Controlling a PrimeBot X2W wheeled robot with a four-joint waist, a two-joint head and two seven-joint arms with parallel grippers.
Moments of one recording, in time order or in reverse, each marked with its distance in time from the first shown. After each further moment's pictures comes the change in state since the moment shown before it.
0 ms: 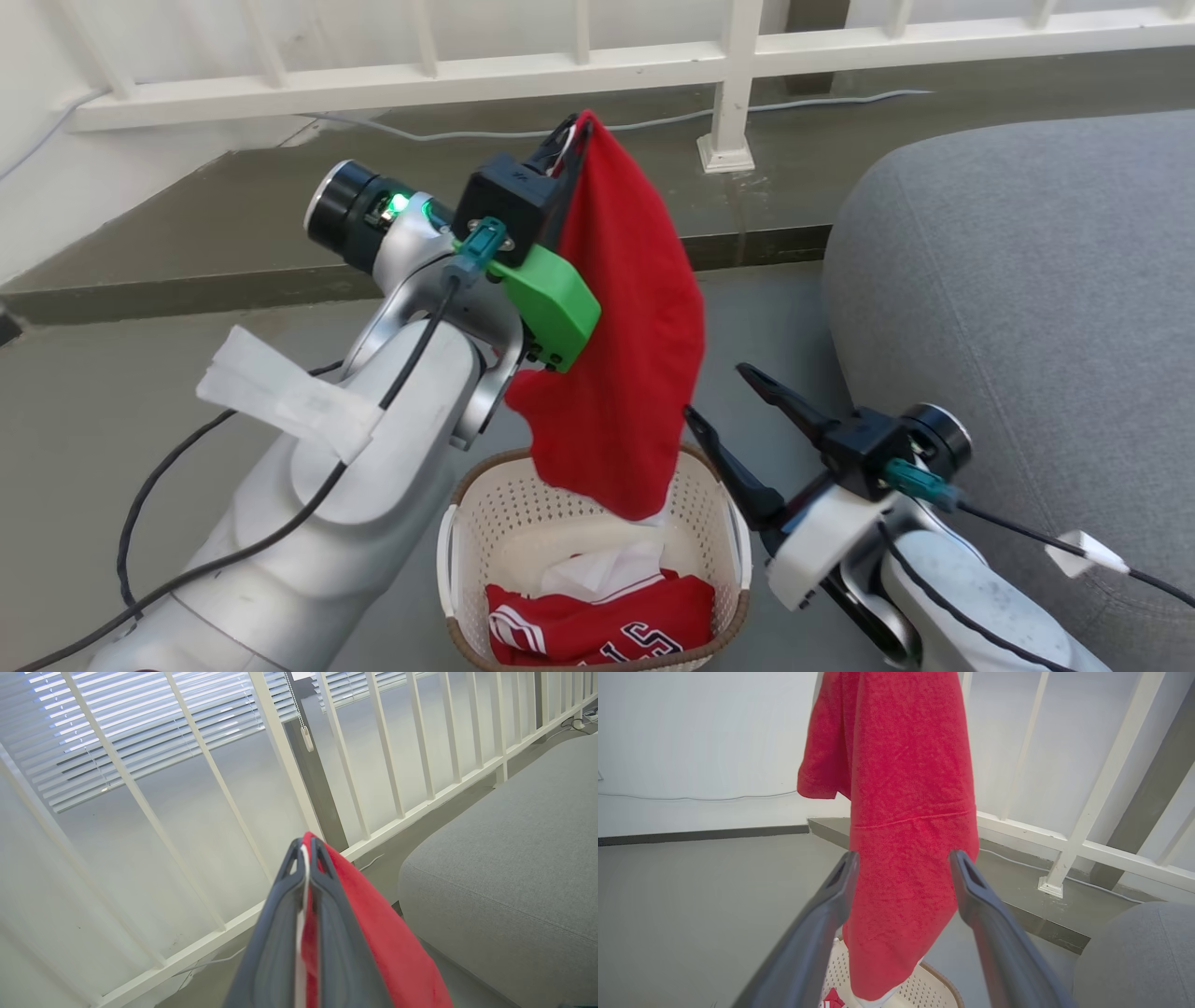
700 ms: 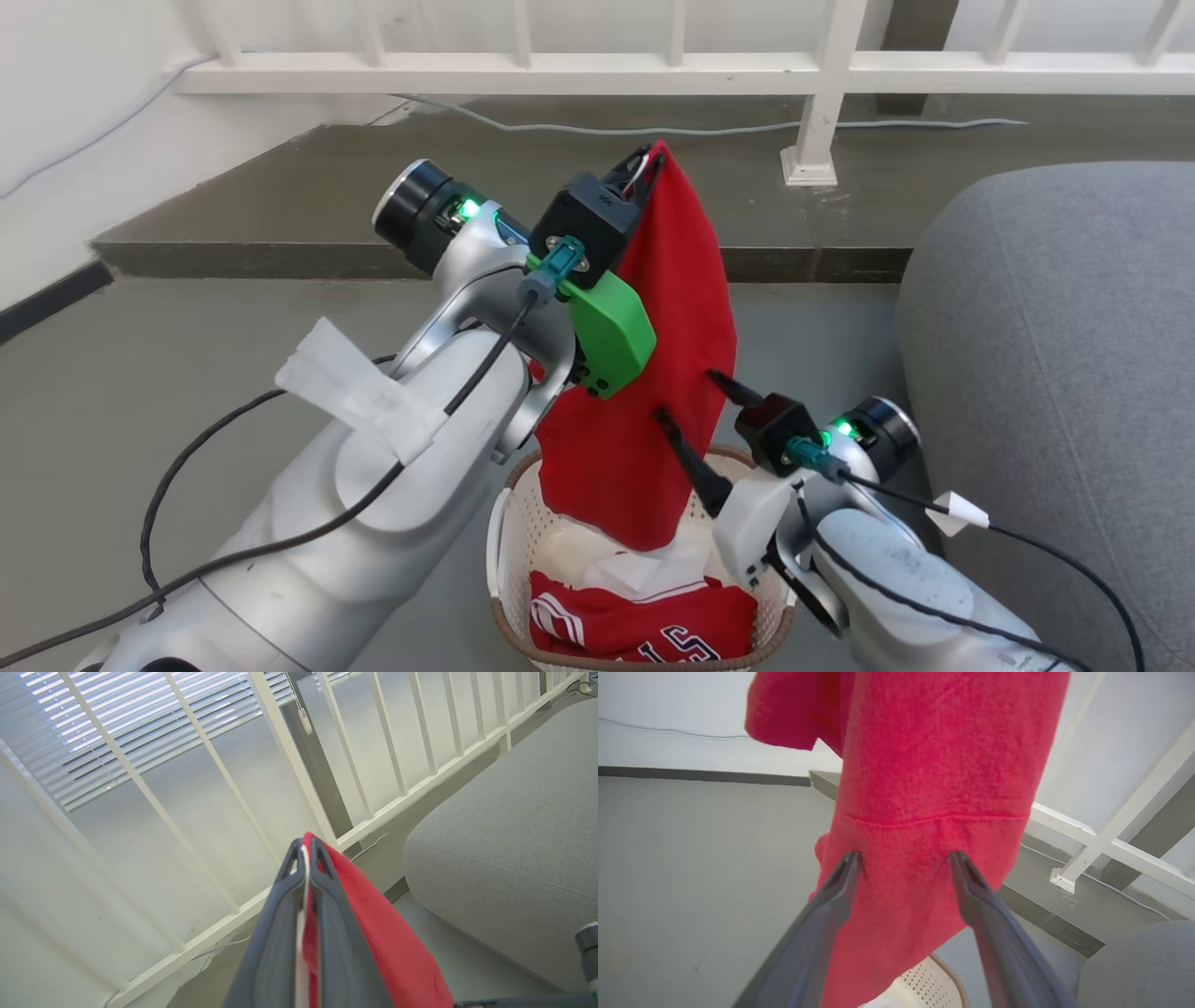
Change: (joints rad) left arm -0.043 -0.020 -0.115 -0.005 -0.012 -0.026 0.036; right arm -0.166 0.166 0.068 0.381 -0.096 -0.067 -0.001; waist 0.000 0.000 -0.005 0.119
